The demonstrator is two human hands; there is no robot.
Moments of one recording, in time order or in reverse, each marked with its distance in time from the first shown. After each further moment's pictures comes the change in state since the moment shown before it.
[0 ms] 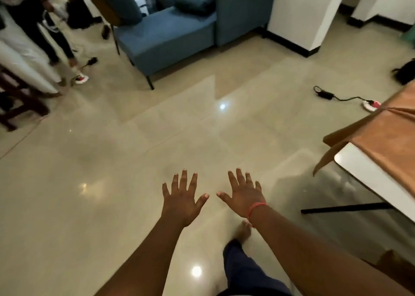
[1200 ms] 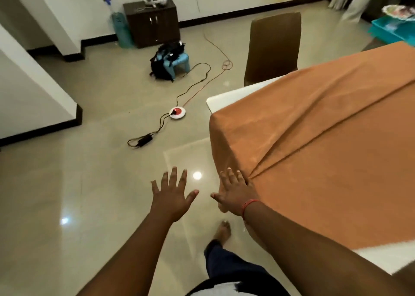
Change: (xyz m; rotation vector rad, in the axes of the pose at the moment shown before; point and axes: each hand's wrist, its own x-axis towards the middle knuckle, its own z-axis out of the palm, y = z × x) left_hand 0.647 0.624 -0.196 0.422 -0.136 1.202; right_hand 0.289 0.521 -0.295 0.488 0.273 1.108
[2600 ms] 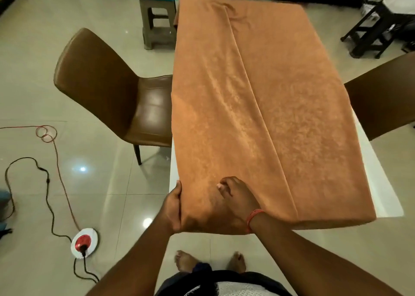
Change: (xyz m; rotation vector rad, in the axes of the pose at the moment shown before) left_hand 0.486 0.115 -0.171 -1.020 -1.408 -0.214; right_hand 0.260 0.012 -0.155 0.916 0.571 1.078
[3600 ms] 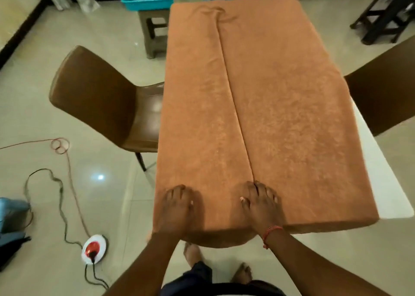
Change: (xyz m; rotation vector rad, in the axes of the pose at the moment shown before) left_hand 0.018 -0.038 0.026 1.972 0.583 0.900; right_hand -0.029 0.105 -0.021 -0.426 0.146 0.135
